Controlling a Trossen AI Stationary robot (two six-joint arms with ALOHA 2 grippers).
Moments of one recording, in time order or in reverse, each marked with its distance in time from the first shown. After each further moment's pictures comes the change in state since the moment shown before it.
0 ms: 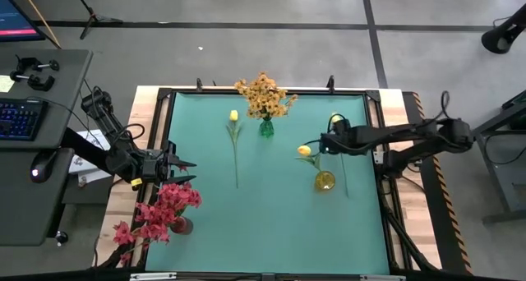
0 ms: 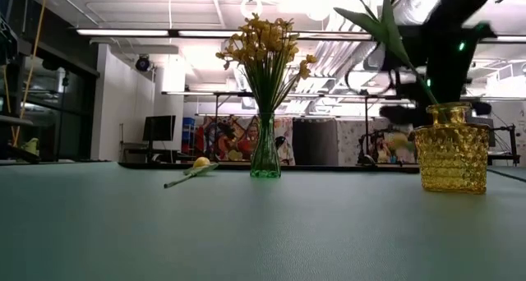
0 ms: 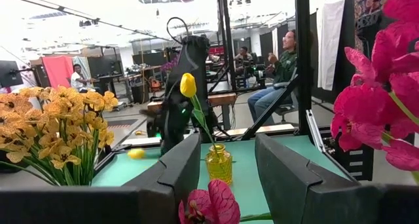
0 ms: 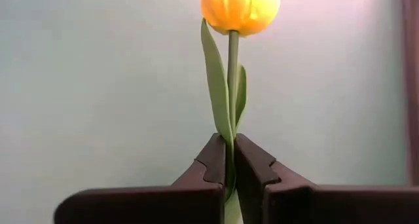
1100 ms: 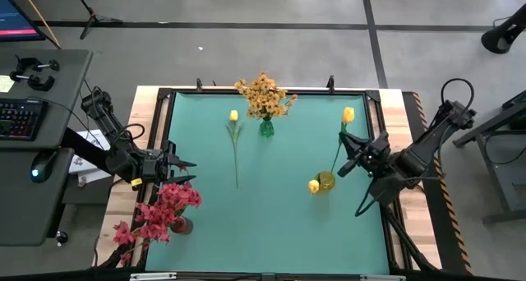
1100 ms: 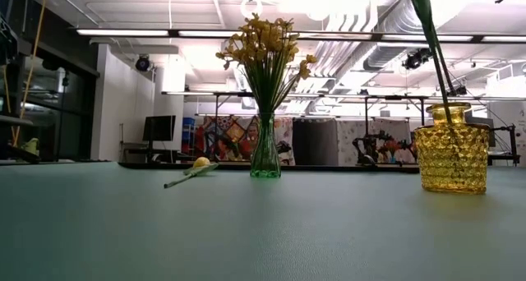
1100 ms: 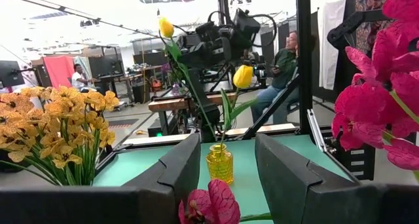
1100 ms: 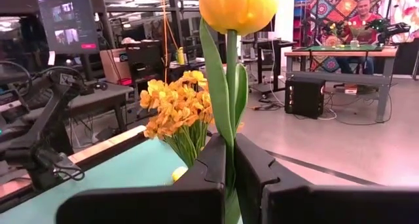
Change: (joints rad) left arm 0.000 0.000 0.000 -0.001 -0.003 0.002; right arm 0.890 -0.310 0.266 0.205 1.028 -0.336
